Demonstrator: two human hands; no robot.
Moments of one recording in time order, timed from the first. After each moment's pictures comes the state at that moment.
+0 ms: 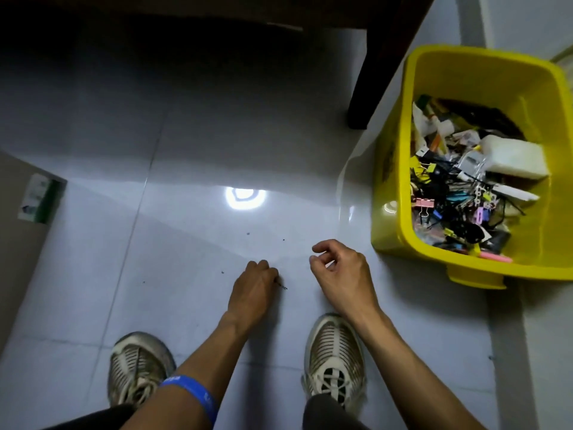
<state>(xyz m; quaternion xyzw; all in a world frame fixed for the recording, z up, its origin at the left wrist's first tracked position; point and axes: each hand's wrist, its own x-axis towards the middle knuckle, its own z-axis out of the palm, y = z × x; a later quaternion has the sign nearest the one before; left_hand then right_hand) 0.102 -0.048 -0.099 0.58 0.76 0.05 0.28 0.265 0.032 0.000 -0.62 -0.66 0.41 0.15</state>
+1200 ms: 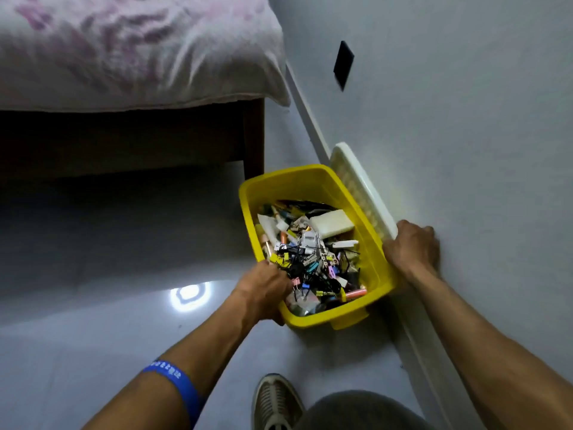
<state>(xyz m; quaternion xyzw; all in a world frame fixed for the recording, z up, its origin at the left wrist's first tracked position) 0.225 0.097 0.109 0.89 0.40 -0.21 0.02 0.496 0.145 0.137 -0.82 -0.57 0.01 0.07</state>
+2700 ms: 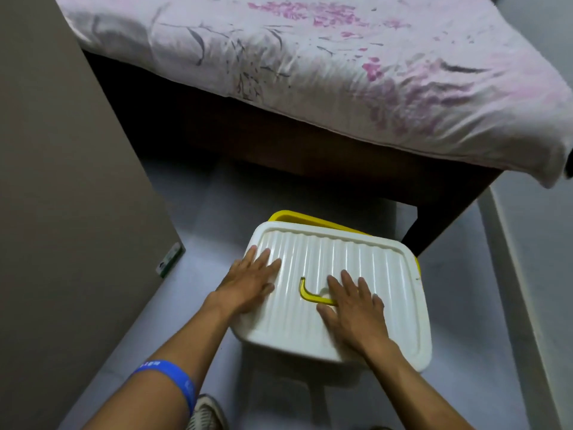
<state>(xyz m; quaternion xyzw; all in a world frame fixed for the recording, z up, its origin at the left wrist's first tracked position) -0.109 -0.027 0.100 0.62 0.76 -0.03 0.21 0.134 0.058 0.078 -0.47 -0.86 0.16 -0.09</state>
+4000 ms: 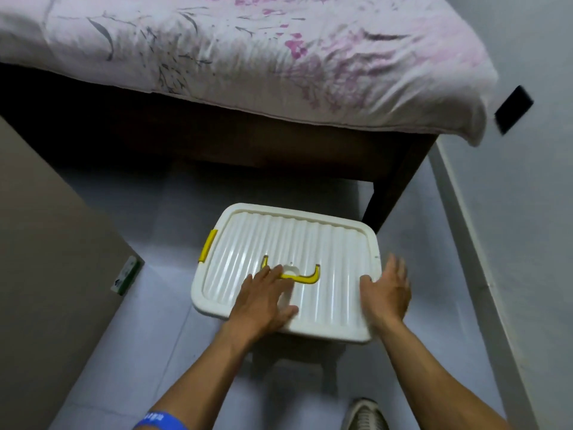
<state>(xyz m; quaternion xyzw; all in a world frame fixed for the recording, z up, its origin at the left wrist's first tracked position) -0.003 -0.003 0.089 0.66 0.72 0.07 0.22 0.220 0.102 0.072 -0.74 -0.58 0.27 0.20</state>
